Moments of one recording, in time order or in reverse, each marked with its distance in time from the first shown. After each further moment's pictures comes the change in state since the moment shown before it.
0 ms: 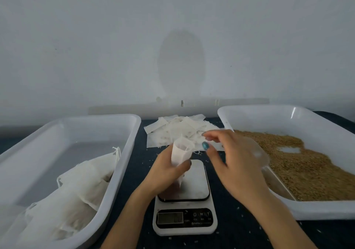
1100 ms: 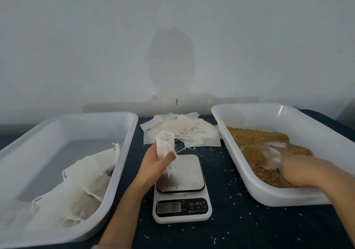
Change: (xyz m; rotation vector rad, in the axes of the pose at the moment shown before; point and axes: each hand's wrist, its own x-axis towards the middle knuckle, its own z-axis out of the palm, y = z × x) left_hand -0.010 -0.002 -0.013 -0.158 0.132 -0.095; right_hand -0.011 0.088 -0.096 -0.719 -0.902 0.615
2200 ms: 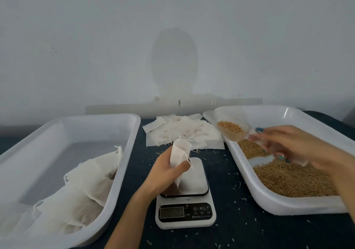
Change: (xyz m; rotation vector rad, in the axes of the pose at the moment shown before) left_hand -0.008 0.011 0.010 0.169 -0.155 -0.044; right_hand -0.003 -0.011 -0.045 1.125 0.048 -0.389
